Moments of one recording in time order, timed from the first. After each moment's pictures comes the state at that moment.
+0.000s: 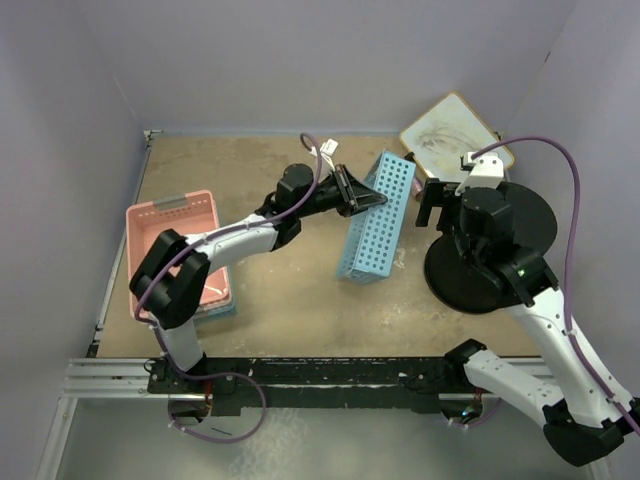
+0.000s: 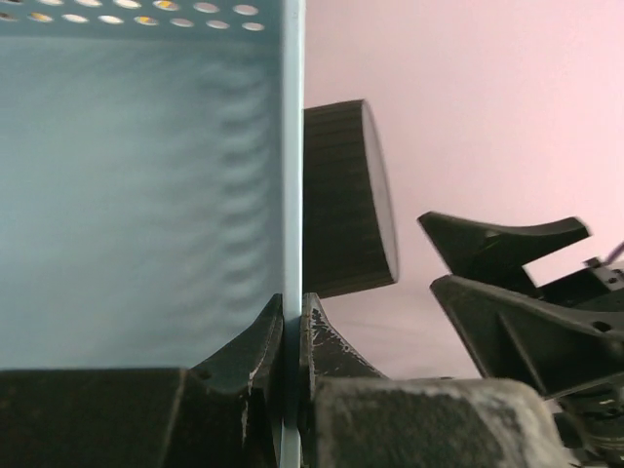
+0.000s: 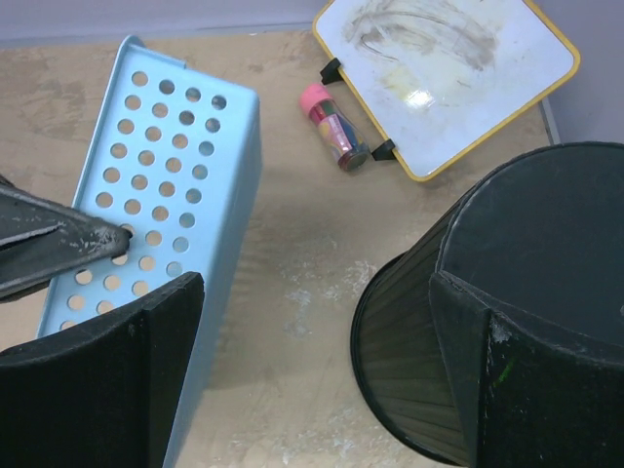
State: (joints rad) left arm -0.70 1.75 1.22 0.44 0.47 -1.17; right arm 0.50 0.88 1.16 -0.64 0.53 0.21
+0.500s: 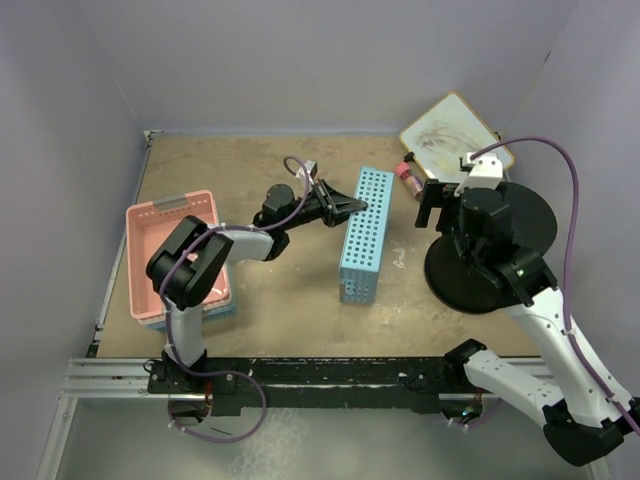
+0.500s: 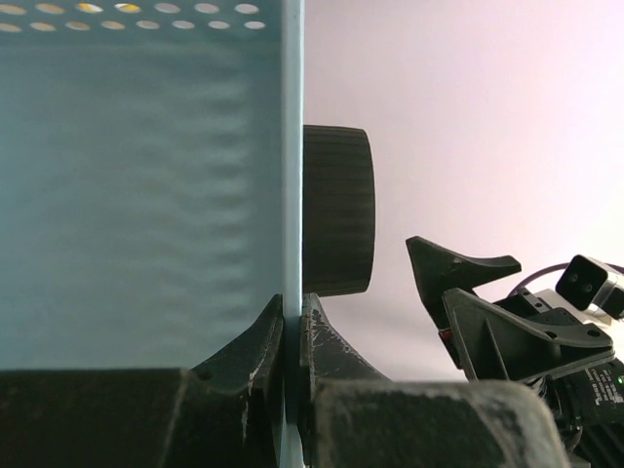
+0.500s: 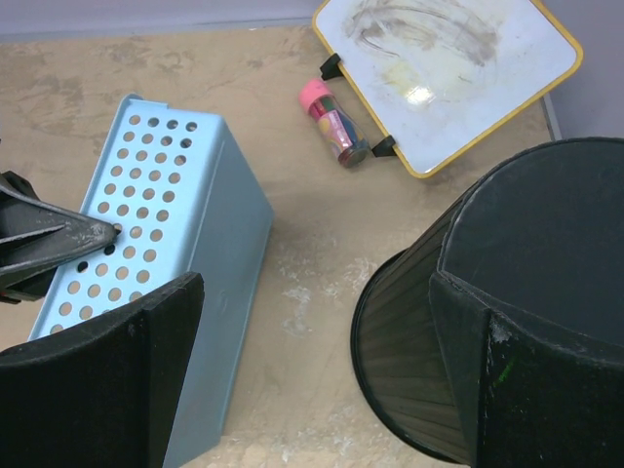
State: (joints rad) left arm -0.60 1.93 1.01 1.01 0.57 -1.60; right arm 0.50 0.88 1.16 -0.64 0.53 0.21
